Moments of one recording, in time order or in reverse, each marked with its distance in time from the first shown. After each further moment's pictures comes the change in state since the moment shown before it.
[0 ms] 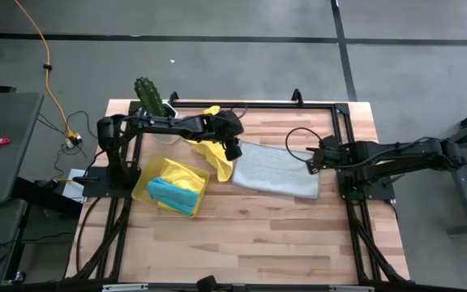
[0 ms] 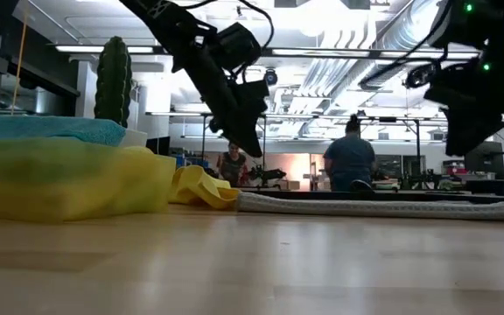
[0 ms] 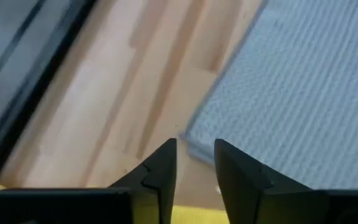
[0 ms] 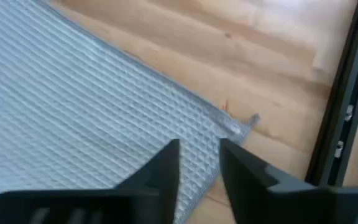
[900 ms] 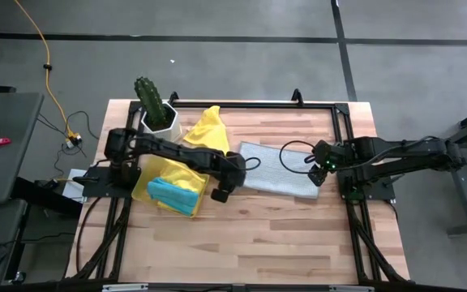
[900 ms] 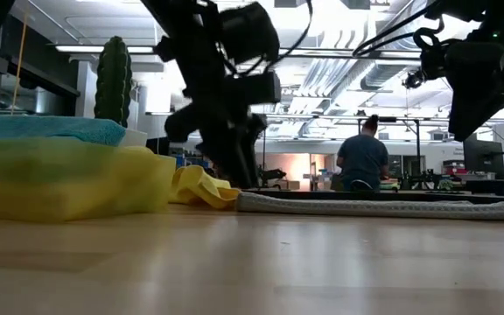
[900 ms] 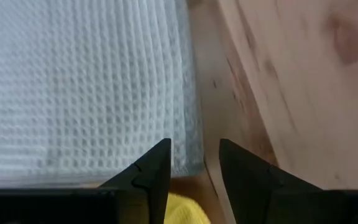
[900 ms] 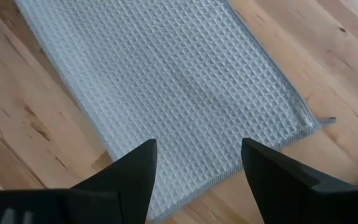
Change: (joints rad) left arm -0.305 0.082 0.001 -0.167 0.120 0.318; right arm 0.001 -0.013 0.111 -0.008 -0.310 -0.363
